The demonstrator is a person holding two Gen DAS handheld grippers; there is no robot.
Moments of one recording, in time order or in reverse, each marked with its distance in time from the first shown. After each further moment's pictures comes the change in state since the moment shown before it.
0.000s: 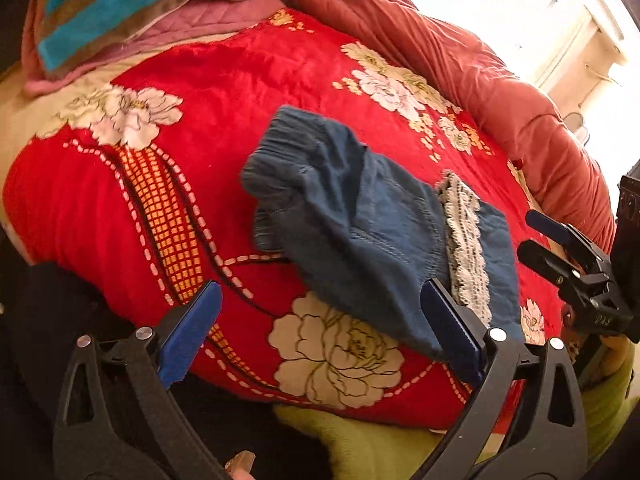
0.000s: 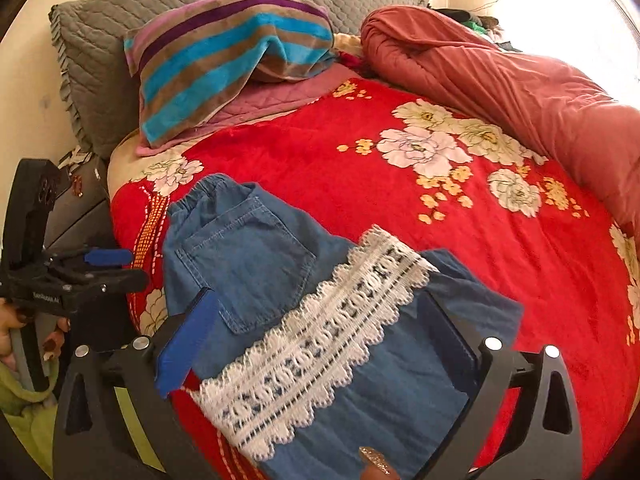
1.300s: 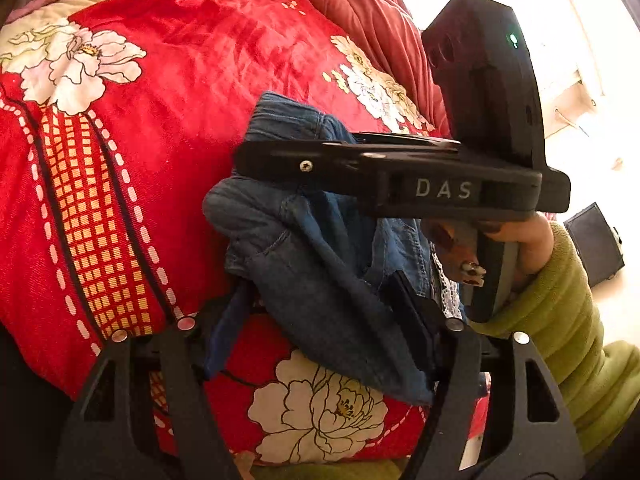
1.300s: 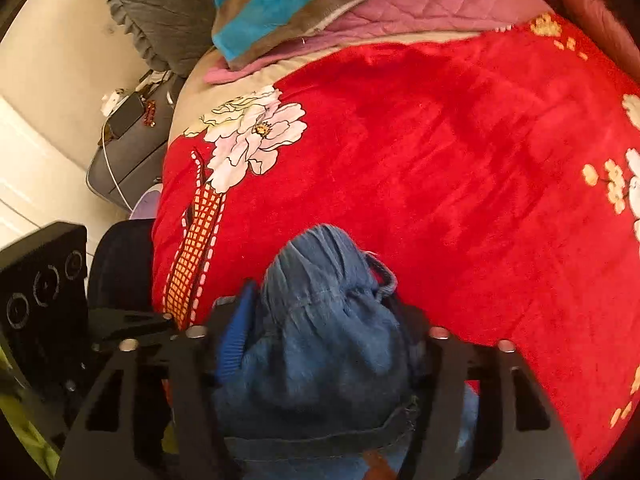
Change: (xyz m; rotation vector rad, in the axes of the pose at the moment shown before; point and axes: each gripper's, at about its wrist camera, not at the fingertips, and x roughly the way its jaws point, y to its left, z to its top) left arm 0.051 0.030 0.022 -0.134 0.025 -0.271; right arm 0.191 0.074 0.106 -0.211 0.355 0.491
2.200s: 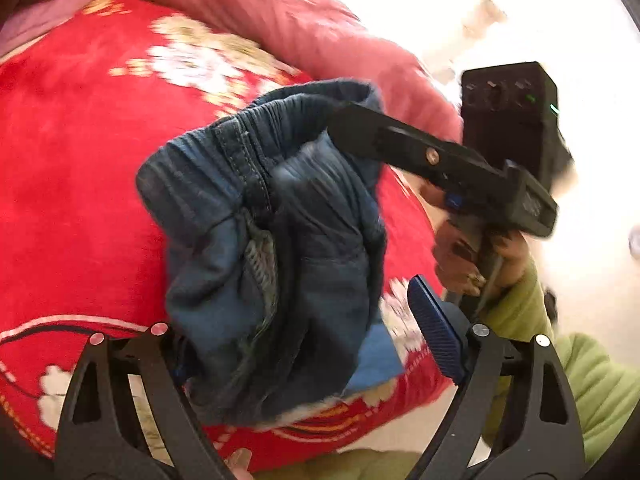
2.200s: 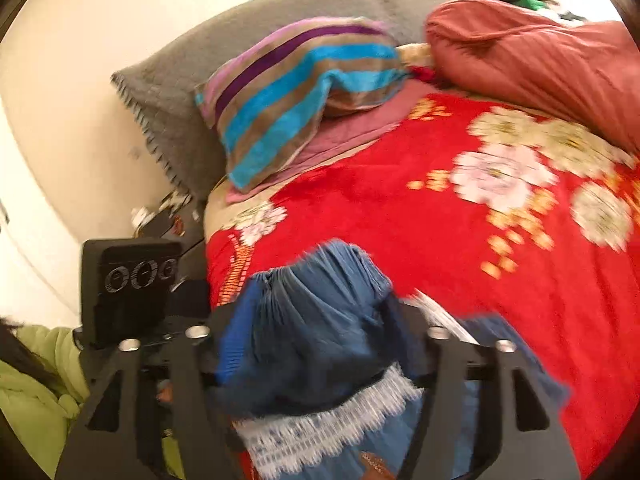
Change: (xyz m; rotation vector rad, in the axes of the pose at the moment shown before) left arm 0.047 -0.145 -0.034 0.367 0.164 -0.236; right arm -0.200 -0.025 -0.178 0.244 -0.507 -0.067
